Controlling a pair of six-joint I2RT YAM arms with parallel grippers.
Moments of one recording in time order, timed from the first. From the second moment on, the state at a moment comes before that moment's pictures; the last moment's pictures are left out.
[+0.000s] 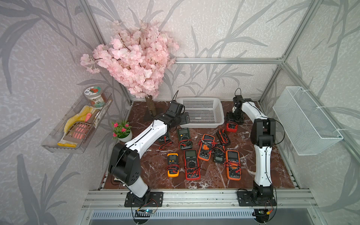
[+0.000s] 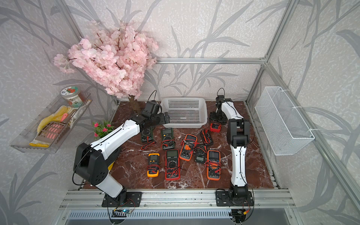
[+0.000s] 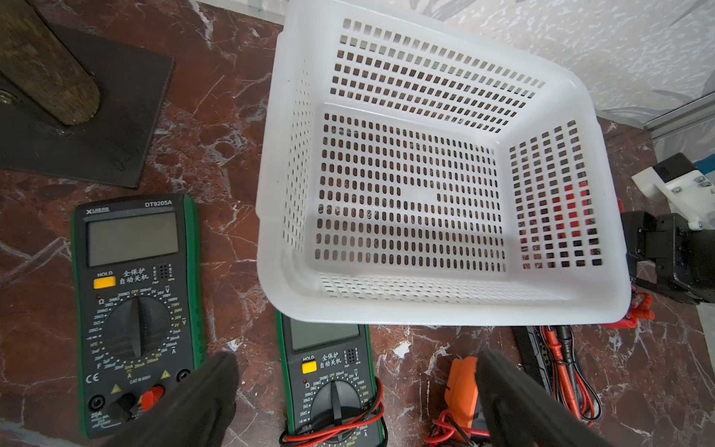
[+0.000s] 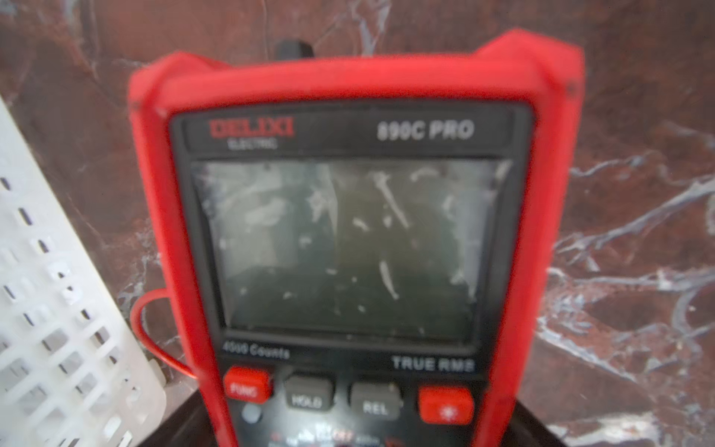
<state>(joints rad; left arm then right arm) -0.47 1.63 1.37 -0.55 -0.12 -0.56 0.05 2.36 2.05 -1.11 -0.08 0.30</state>
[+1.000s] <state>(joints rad) -0.47 1.63 1.40 -0.59 -0.16 -0.55 0.10 1.97 2.07 -1.10 -0.01 0.39</state>
